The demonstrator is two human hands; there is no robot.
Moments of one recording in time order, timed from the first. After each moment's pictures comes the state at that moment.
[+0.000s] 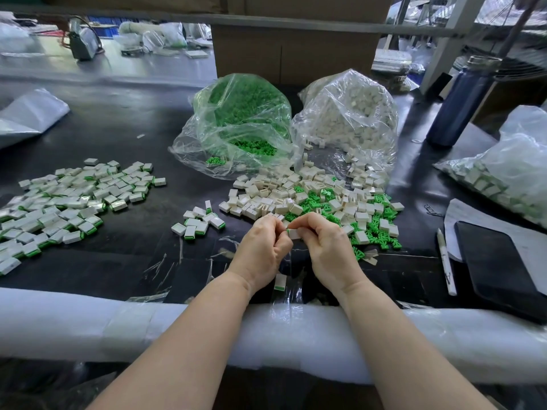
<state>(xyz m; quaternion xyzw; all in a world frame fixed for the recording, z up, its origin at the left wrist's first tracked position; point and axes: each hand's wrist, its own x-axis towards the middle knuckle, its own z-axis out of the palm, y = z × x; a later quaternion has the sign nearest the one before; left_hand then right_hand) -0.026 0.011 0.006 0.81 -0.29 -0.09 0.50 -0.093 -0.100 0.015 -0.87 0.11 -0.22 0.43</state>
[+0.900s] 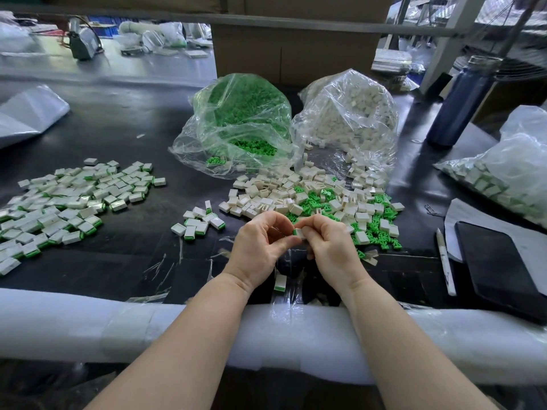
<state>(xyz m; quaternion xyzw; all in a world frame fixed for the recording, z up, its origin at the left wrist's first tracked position) -0.027 0.013 0.011 0.74 -0.30 -0.08 0.59 -0.088 -0.106 0.009 -0.80 0.15 -0.20 0.55</state>
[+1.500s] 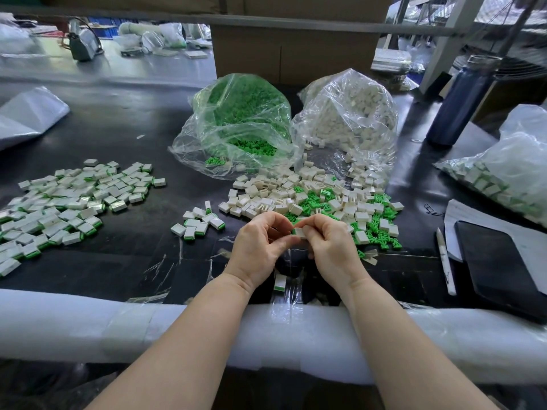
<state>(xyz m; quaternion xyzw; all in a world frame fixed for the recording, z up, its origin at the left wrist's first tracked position) -0.026 0.012 0.009 0.75 -0.29 -0.07 0.59 -0.086 -0.107 0.006 -0.81 0.16 -0.21 0.53</state>
